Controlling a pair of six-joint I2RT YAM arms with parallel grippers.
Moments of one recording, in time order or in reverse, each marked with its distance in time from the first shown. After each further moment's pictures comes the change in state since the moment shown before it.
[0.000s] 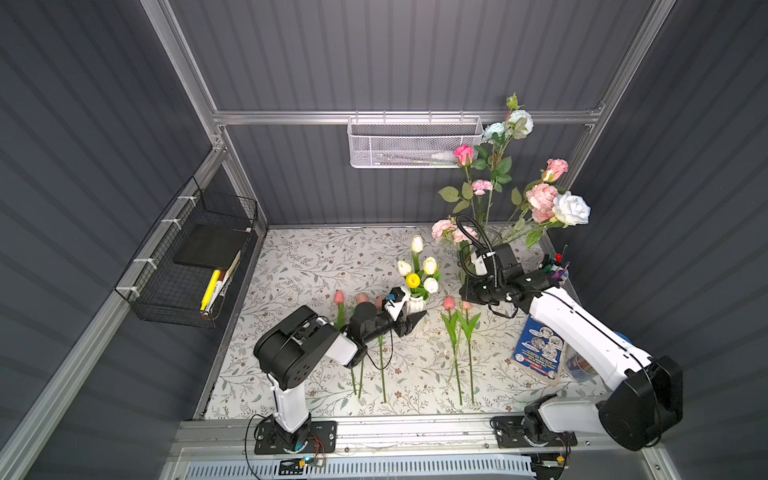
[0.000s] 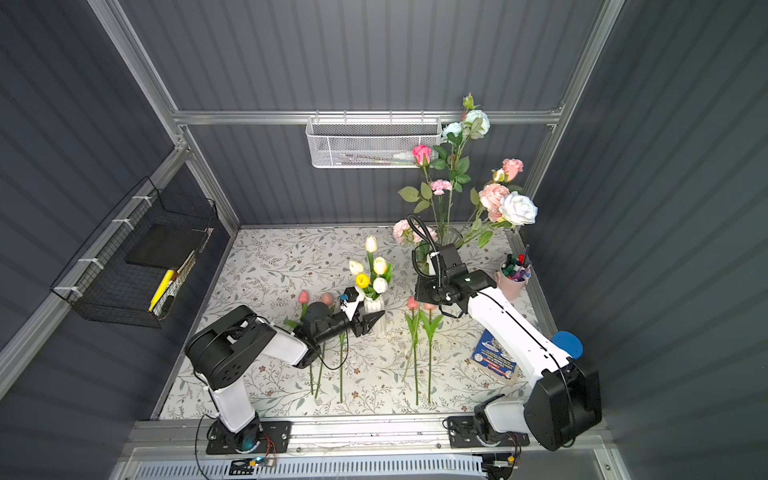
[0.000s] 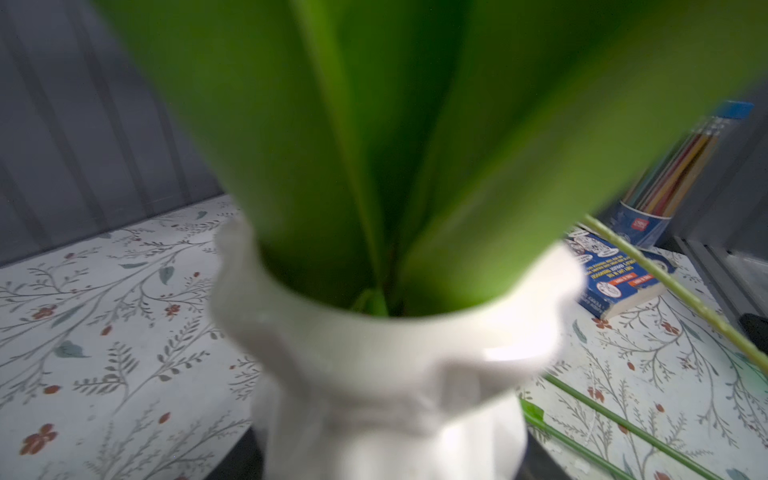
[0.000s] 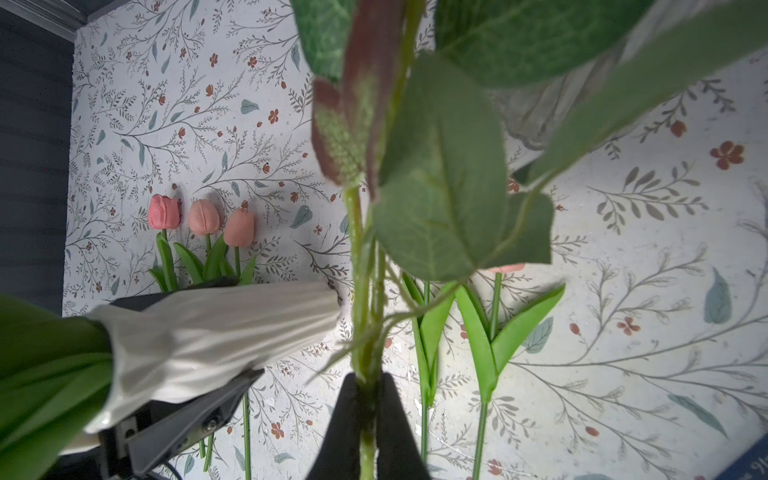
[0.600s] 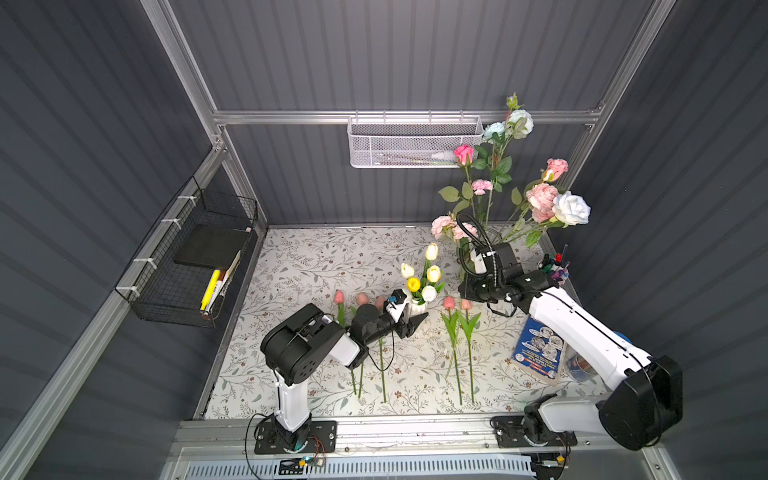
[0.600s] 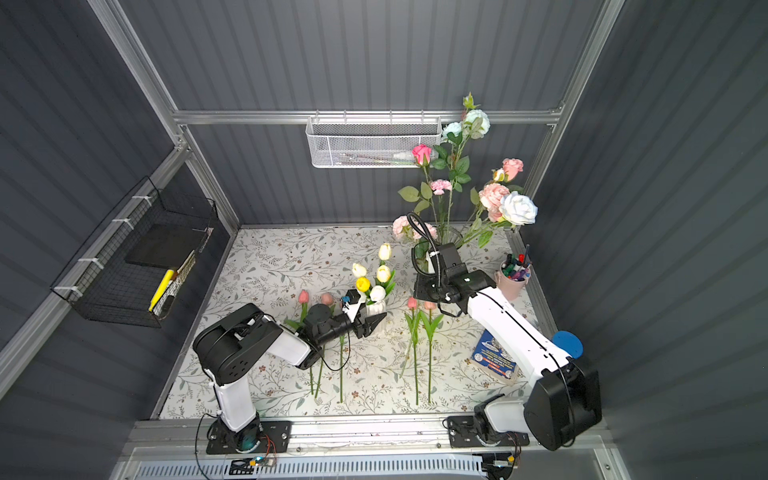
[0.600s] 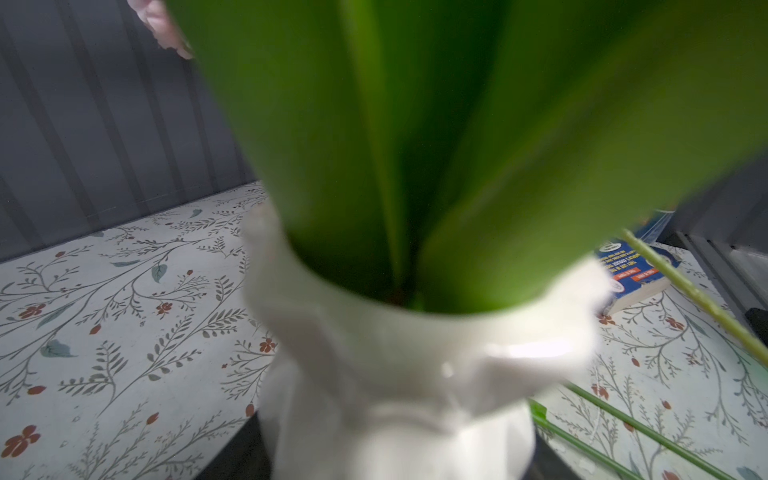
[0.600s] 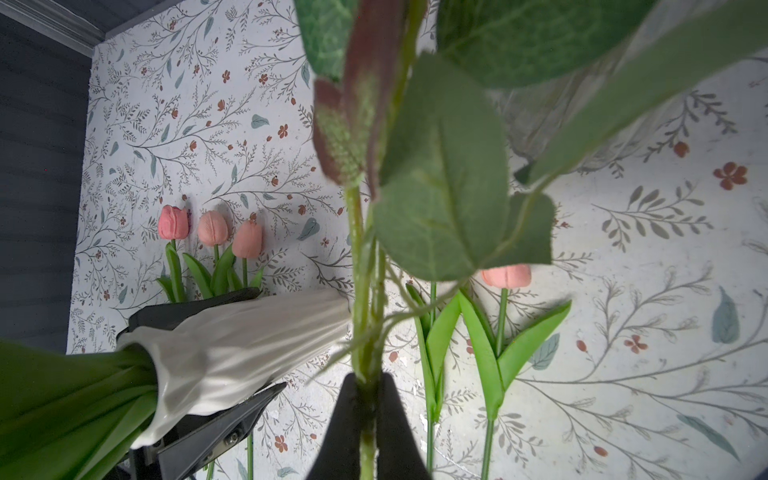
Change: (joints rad) left arm -0.060 0.085 -0.001 0.078 -0.015 0.004; right arm 0.003 0.000 -0.003 0.041 0.008 0.003
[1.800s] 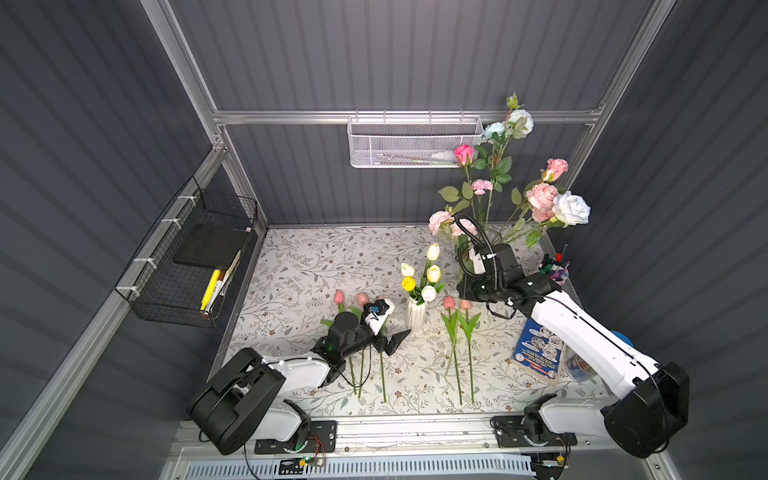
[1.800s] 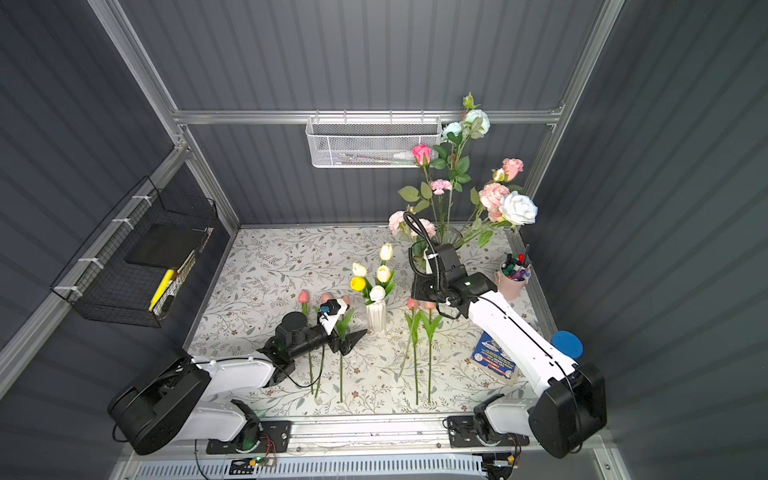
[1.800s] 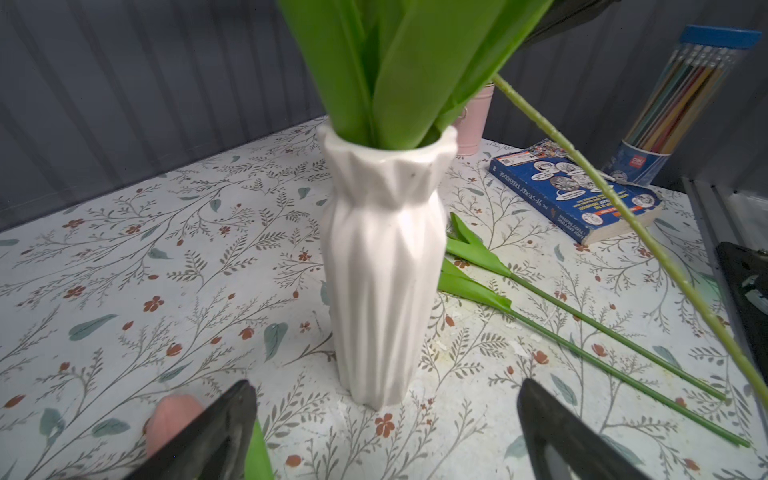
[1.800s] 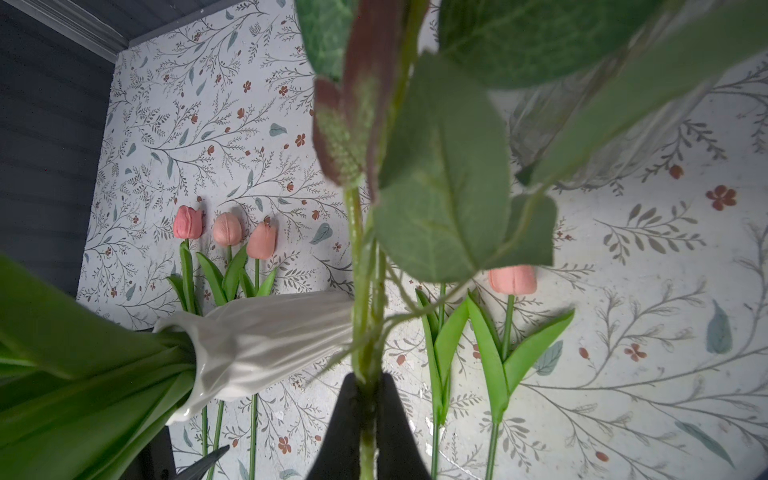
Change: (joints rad) left arm 0.033 -0.468 -0.208 -0.417 -0.019 0.088; right arm 0.039 -0.038 0.001 0.010 0.037 -0.002
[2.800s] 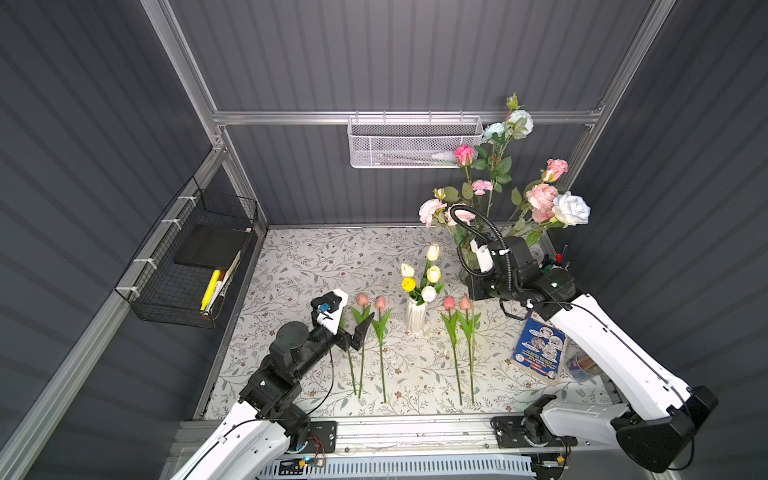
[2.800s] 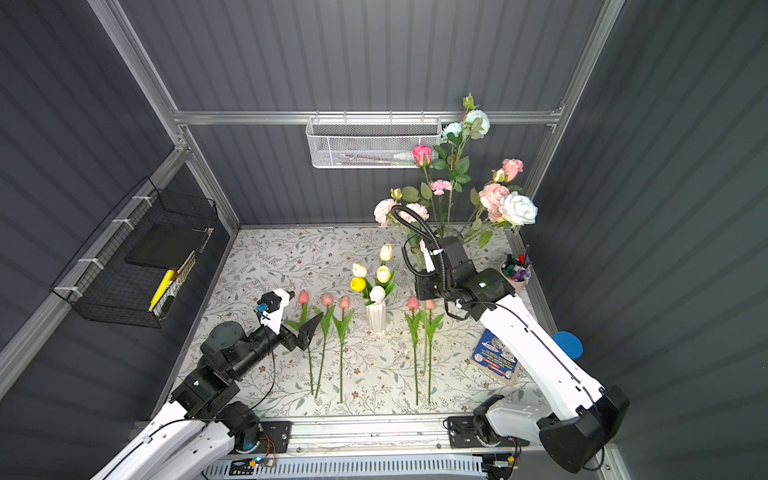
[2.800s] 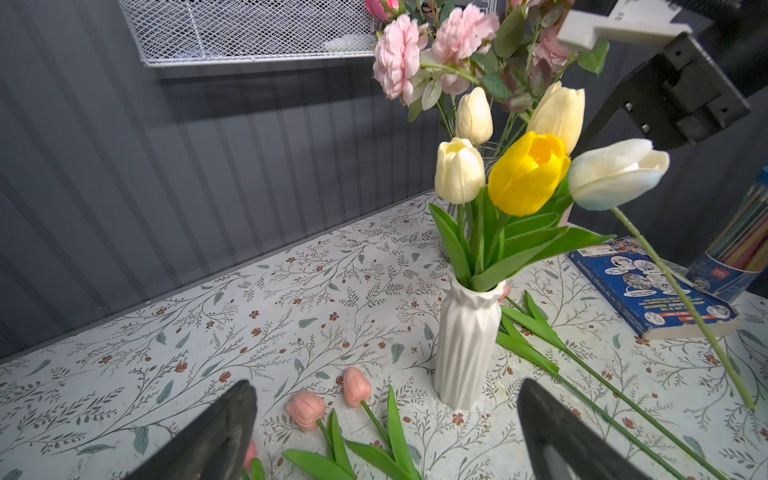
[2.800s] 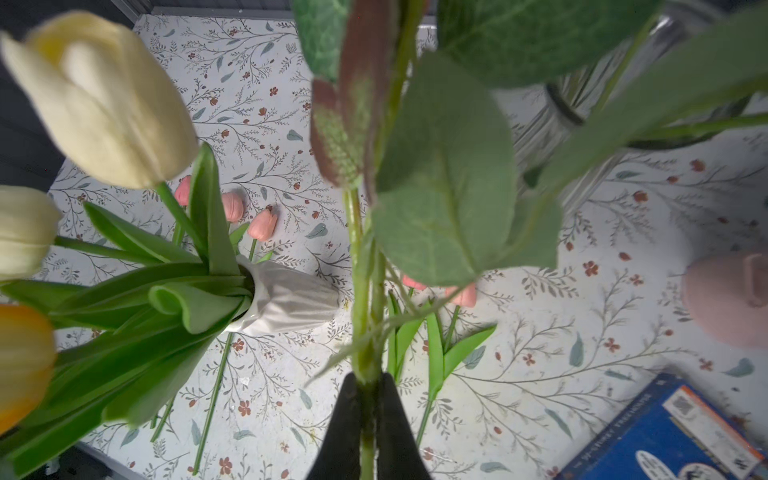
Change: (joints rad) left arm 0.065 -0.875 0.173 -0.940 -0.290 0.005; right arm 0.087 -0.064 0.169 -0.204 0.125 -0.182
